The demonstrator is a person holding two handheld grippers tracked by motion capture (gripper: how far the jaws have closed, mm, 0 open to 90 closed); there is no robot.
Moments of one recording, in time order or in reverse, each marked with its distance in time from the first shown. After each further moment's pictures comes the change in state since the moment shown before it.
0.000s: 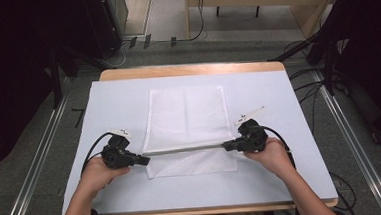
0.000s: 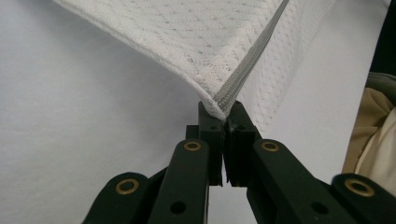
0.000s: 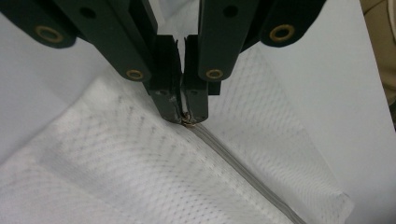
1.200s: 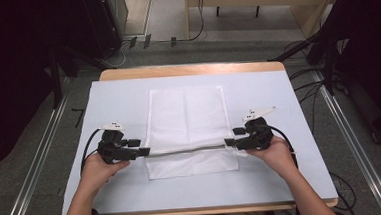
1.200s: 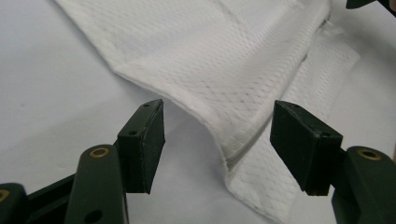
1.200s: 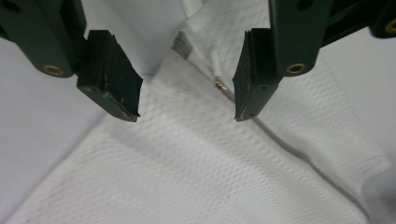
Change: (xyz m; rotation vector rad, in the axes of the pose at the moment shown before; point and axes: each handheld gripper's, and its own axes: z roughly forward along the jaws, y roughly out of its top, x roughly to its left) left arm 0.004 0.006 -0.013 -0.211 0.136 -0.022; right arm -0.012 -0.007 -0.008 -0.173 -0.122 0.003
